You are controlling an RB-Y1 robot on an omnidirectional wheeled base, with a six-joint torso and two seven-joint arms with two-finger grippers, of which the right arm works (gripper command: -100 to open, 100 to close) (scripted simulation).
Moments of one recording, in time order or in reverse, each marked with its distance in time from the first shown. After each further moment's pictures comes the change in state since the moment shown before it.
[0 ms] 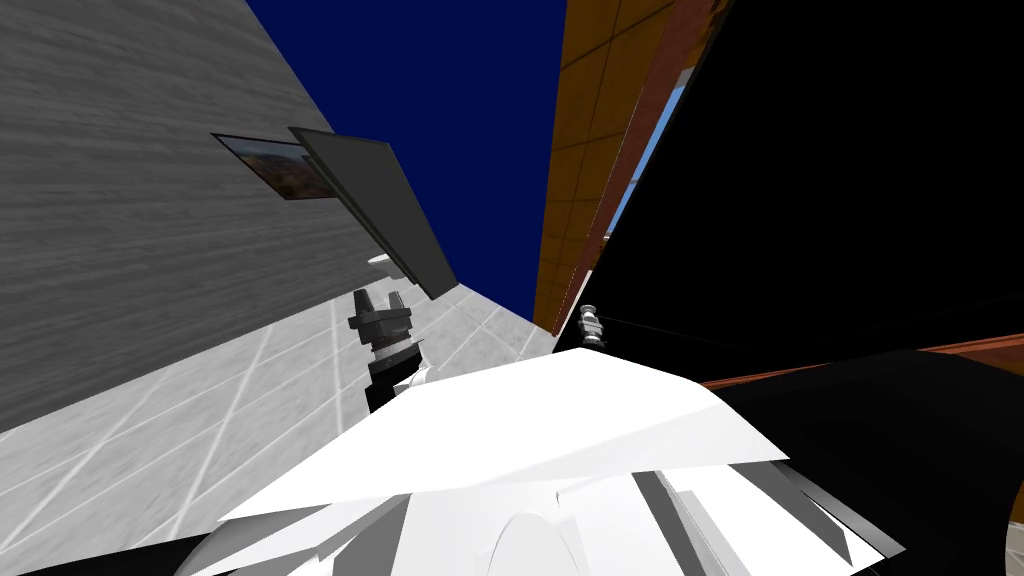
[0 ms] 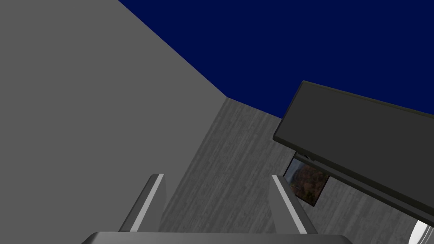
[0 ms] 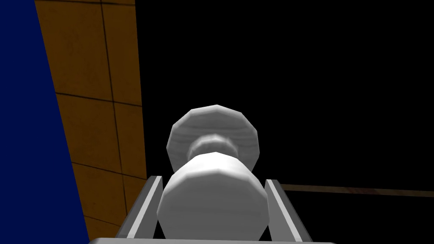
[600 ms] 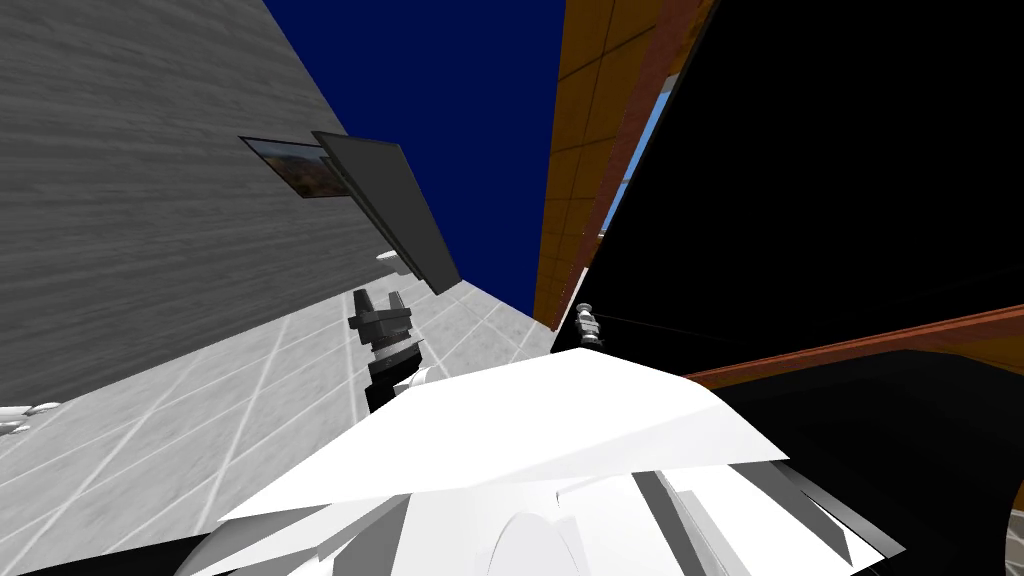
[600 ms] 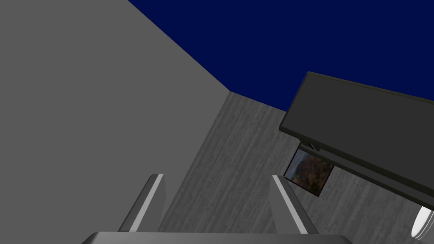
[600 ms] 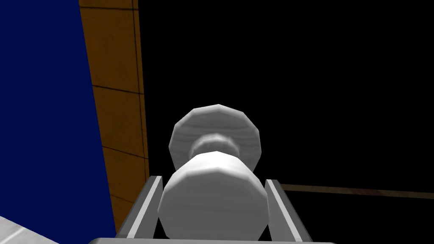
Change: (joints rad) arm -0.007 -0.017 0.046 -0.005 0.024 0.005 -0.035
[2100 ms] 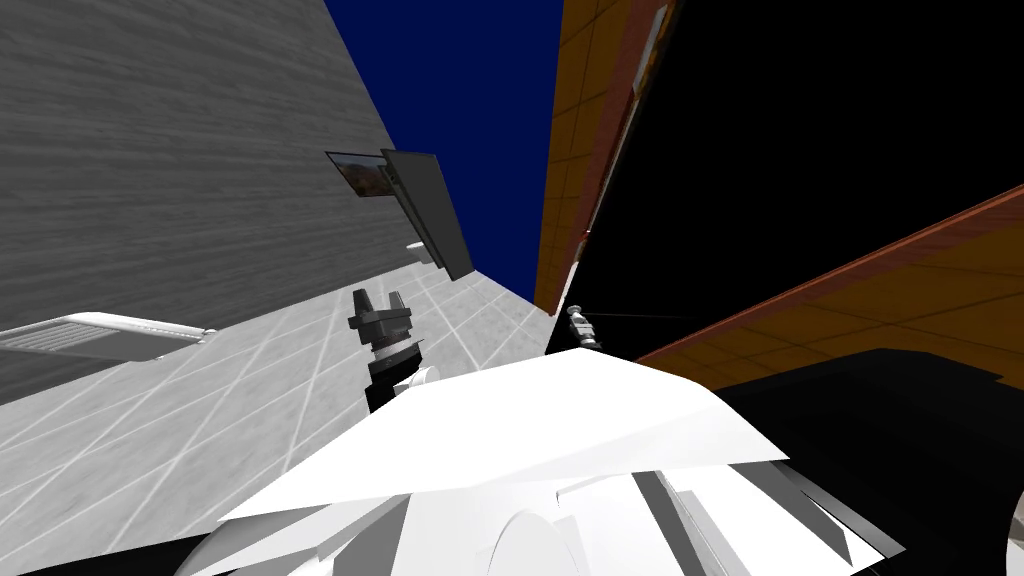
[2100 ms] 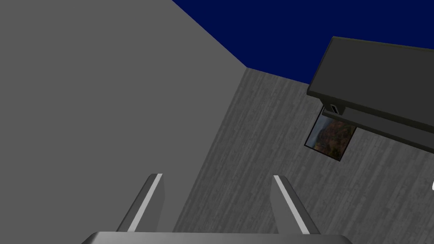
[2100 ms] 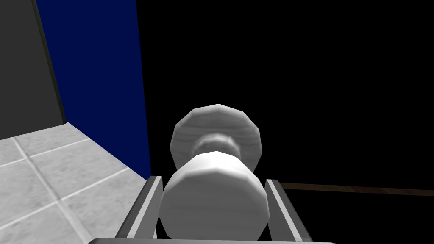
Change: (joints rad) arm 0.076 -0.086 0.174 -0.098 0.077 -0.008 -0.124
